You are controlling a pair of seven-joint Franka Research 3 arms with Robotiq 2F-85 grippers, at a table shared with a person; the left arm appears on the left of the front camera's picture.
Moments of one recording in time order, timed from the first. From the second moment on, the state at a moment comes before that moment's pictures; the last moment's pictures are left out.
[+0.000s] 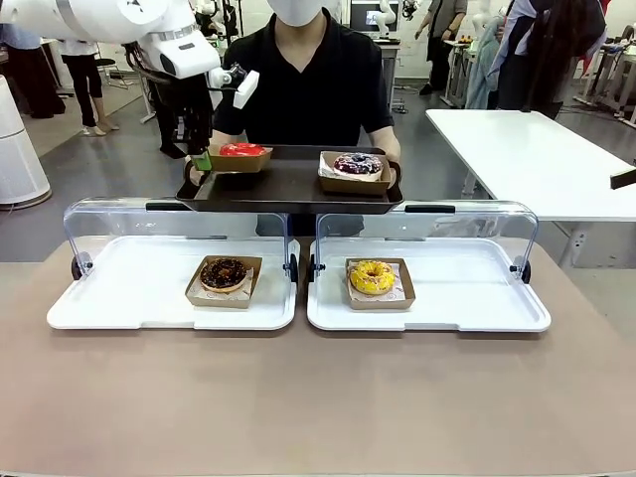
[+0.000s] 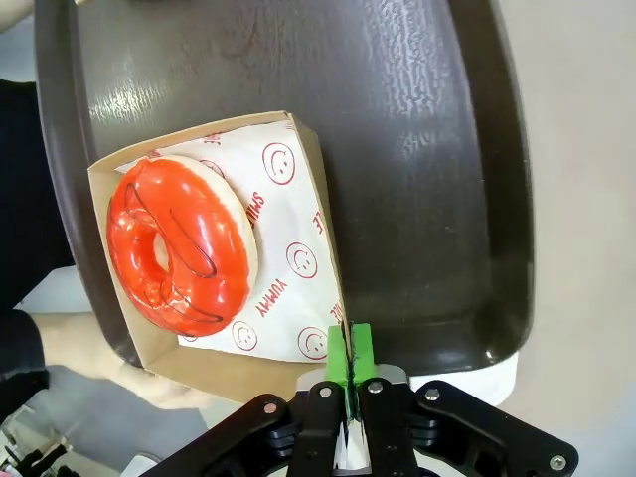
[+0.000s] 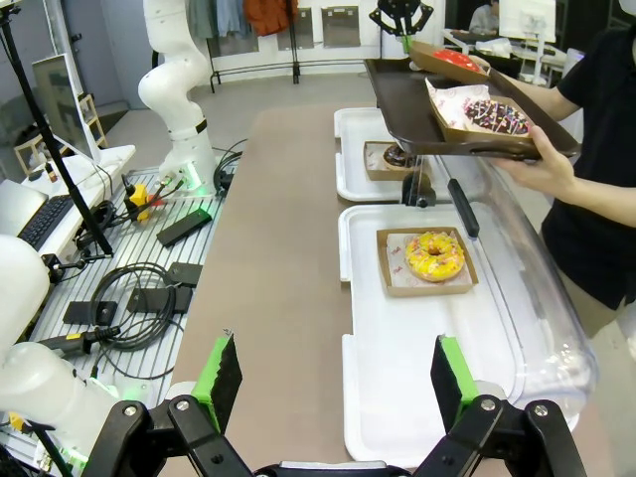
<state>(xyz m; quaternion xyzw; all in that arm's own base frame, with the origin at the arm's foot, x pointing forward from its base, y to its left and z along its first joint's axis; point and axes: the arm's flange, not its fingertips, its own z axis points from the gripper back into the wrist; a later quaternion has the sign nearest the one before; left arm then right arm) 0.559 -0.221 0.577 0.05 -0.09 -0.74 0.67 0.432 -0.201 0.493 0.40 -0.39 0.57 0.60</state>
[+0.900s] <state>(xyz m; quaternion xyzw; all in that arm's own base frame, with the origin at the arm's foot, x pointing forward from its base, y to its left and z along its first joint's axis) 0.569 -0.228 0.560 0.03 -0.08 -0.74 0.67 0.432 -0.201 0.493 0.40 -0.39 0.57 0.60</state>
